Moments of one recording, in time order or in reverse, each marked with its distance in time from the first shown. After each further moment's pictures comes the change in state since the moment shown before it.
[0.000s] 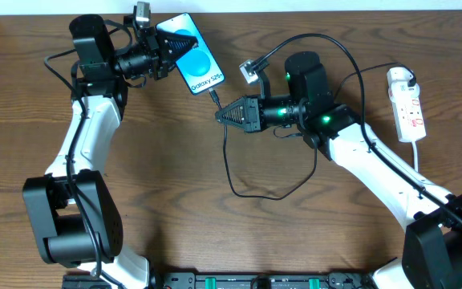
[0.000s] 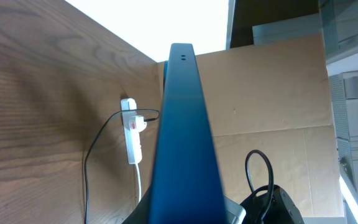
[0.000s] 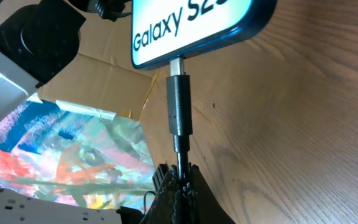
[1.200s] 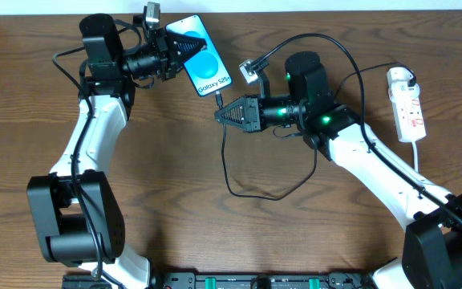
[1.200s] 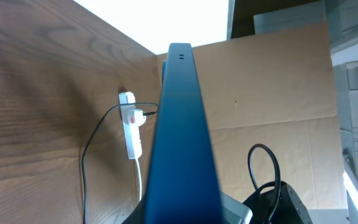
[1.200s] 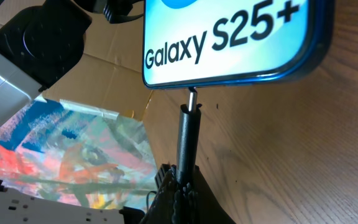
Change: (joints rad) left arm -0.039 0.000 0.000 -0.011 -0.007 0.023; right arm 0.000 0.000 -0.004 0.019 -0.008 0.011
